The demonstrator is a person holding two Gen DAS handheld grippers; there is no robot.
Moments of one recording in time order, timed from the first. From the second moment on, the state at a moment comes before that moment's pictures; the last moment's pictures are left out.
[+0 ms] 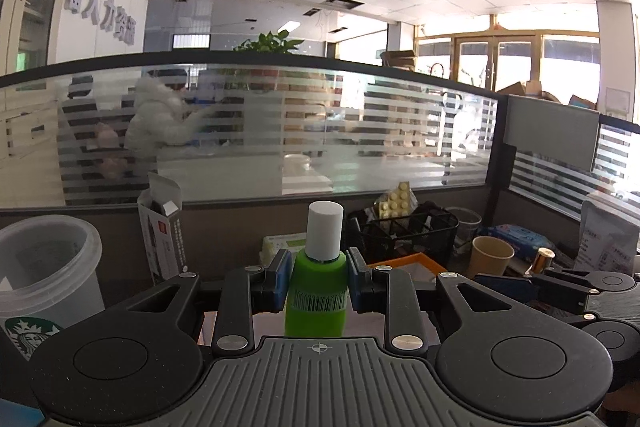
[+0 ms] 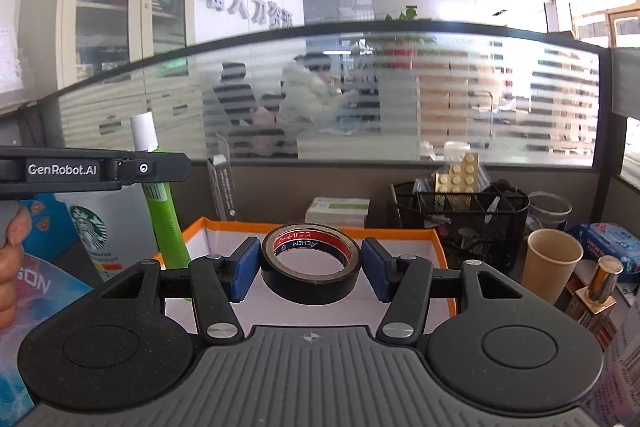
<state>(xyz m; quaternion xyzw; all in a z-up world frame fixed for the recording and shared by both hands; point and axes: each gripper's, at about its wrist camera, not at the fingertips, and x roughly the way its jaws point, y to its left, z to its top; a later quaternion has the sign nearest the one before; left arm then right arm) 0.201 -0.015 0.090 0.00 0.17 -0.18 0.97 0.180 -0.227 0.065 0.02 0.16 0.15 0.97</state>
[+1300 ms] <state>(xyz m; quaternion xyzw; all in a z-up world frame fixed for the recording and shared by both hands) 0.249 0.007 0.044 -0.04 0.24 -0.19 0.95 0.261 -0.204 0.024 -0.05 0.30 0.15 0.94</state>
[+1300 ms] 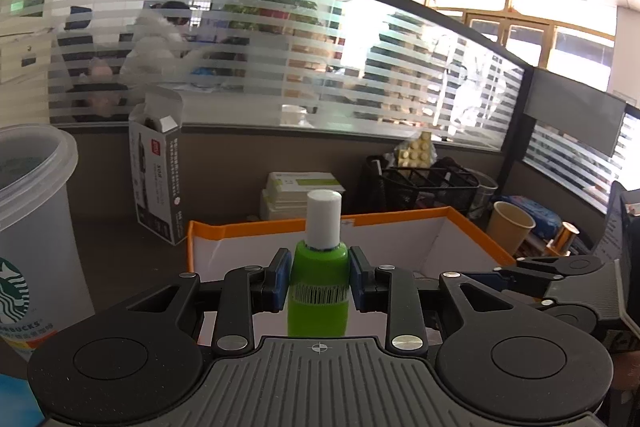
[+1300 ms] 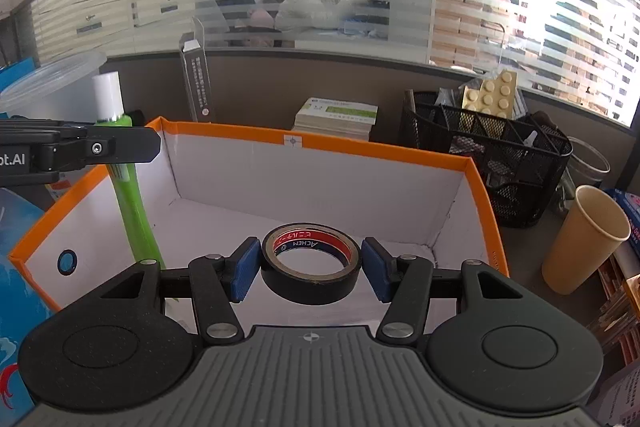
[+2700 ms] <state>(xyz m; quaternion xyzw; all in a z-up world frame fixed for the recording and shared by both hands) 0.263 -0.001 0.016 0.00 0.31 -0.16 0.94 0.263 -0.204 0.018 -0.05 0.33 0.12 0.93</state>
